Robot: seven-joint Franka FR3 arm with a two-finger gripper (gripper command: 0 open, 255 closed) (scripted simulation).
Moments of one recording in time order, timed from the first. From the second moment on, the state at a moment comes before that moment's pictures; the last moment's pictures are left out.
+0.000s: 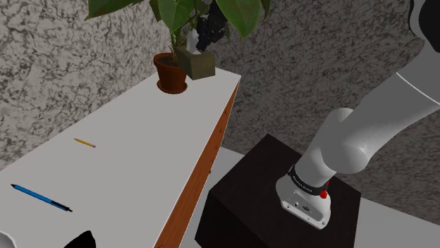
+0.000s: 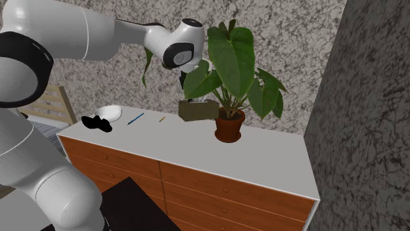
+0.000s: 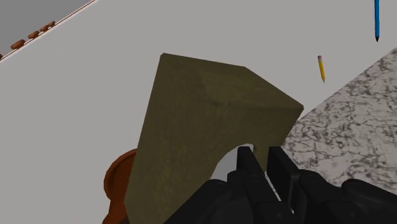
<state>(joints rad) 0.16 -0.24 -0.16 -2.05 0.33 2.02 0.04</state>
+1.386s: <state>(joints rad) 0.30 -0.21 0.11 -1.99 0.28 2.10 0.45</state>
